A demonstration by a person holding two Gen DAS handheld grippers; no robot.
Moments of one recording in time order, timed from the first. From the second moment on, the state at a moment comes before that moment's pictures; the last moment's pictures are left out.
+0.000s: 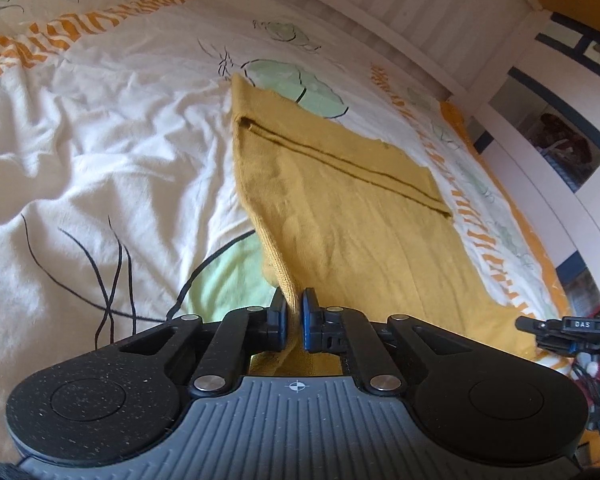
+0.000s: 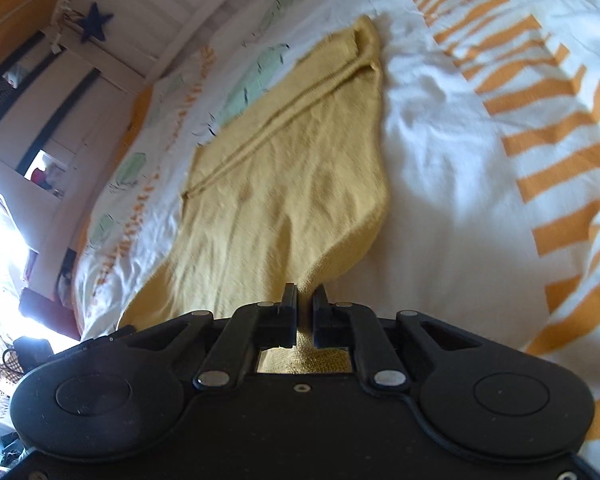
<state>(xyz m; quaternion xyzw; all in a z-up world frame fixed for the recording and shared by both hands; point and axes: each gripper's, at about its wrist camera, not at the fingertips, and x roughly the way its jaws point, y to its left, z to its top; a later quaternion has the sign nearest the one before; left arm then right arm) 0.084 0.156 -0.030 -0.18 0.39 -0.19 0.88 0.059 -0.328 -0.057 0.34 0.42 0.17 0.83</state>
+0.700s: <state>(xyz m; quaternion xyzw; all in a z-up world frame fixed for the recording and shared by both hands) 0.191 0.158 0.030 -0.23 0.28 -0.16 0.92 0.160 -0.353 -0.016 0.38 0.29 0.14 0.87</state>
